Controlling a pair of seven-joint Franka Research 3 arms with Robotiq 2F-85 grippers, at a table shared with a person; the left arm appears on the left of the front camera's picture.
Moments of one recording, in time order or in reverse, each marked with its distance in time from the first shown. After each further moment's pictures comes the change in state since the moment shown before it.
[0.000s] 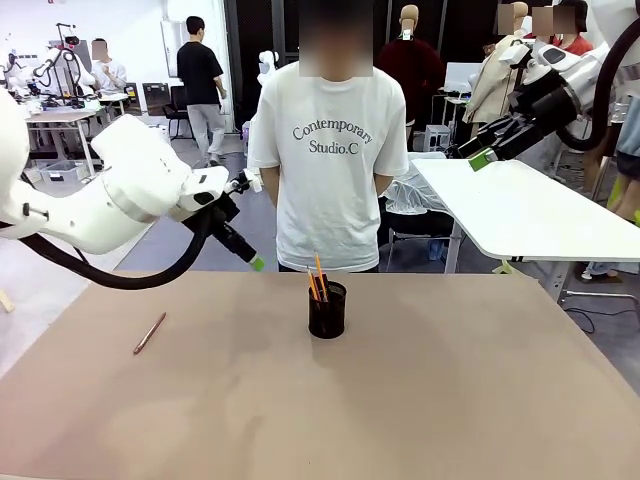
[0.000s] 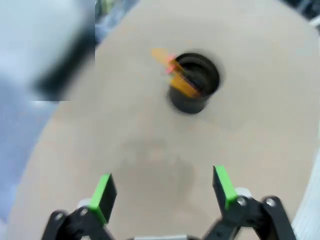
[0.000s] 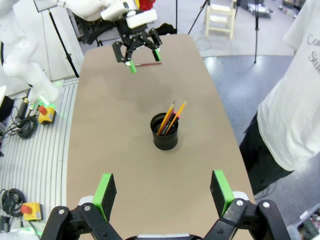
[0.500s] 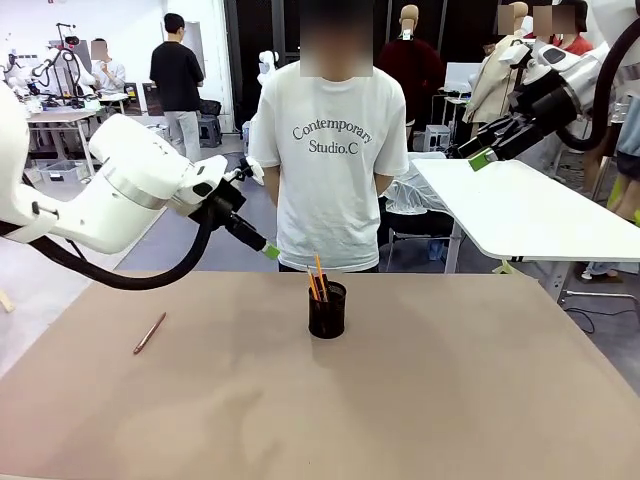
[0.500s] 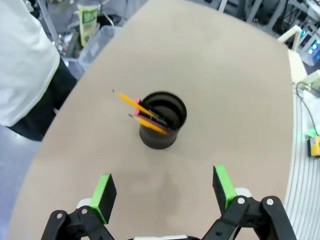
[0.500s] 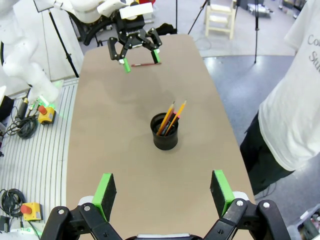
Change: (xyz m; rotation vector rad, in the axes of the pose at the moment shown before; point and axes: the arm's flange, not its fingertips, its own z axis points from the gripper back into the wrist) left arm 0.016 -0.011 0.004 -0.177 -0.166 -0.063; right arm 0.000 0.000 0.000 0.000 0.000 0.000
